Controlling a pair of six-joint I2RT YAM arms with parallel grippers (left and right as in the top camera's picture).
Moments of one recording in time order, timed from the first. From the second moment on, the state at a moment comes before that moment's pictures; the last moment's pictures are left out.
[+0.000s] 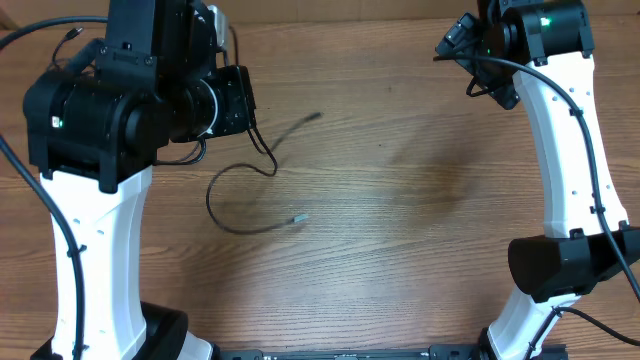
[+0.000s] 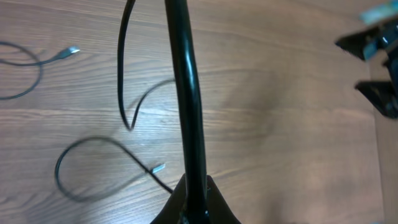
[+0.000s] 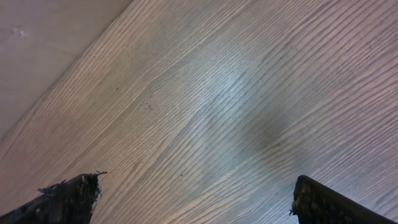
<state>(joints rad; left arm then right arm) -0.27 1.70 2.43 -1.67 0.22 -0.42 0.16 1.95 2.24 -1.42 0.19 0.85</state>
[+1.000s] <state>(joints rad) -0.16 1.81 2.26 -1.69 0.42 -0.25 0.16 1.95 2.24 -1.40 0.16 0.85</state>
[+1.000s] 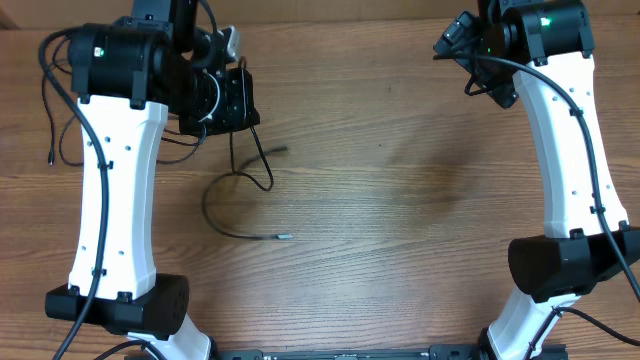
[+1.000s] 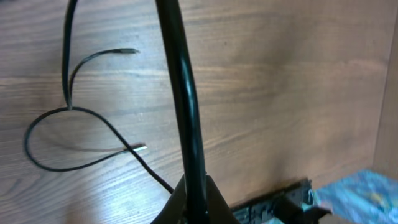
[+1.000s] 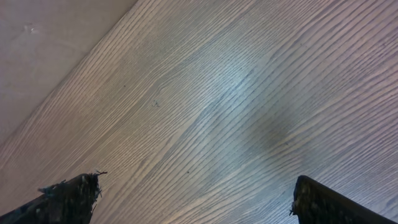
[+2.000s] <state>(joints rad) 0.24 1.81 1.84 -1.51 0.17 -0.20 0.16 1.95 2.24 -1.40 0.16 0.85</state>
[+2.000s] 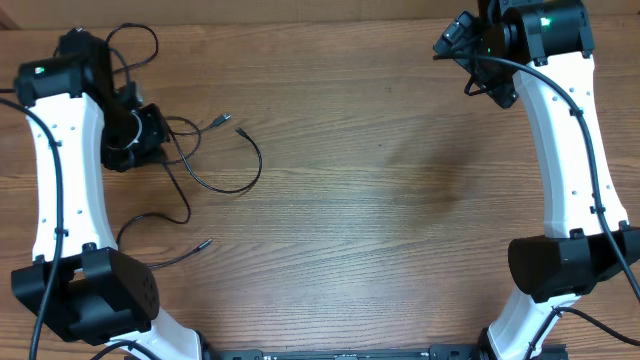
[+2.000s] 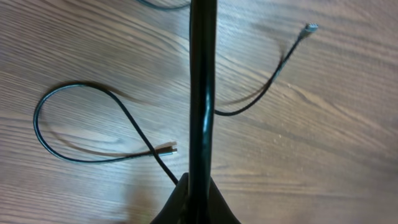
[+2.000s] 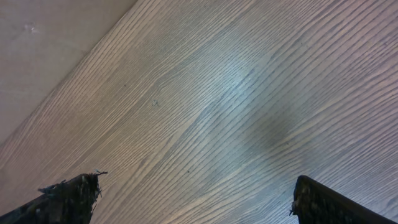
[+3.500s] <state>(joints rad) 0.43 1.81 1.70 -1.34 -0.42 -0.29 0.16 1.95 2.24 -1.40 0.16 0.85</state>
